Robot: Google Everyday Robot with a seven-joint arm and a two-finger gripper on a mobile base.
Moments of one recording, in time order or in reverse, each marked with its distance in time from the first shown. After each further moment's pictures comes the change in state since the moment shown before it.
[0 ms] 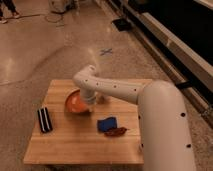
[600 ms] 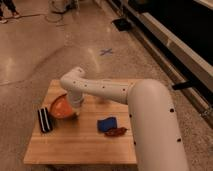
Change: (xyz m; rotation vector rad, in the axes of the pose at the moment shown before) arm -0.073 -0.018 0.000 0.029 -0.081 -0.145
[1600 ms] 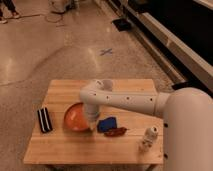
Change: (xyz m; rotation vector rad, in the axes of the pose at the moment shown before) arm -0.004 0.112 0.005 -0.029 -0.046 0.207
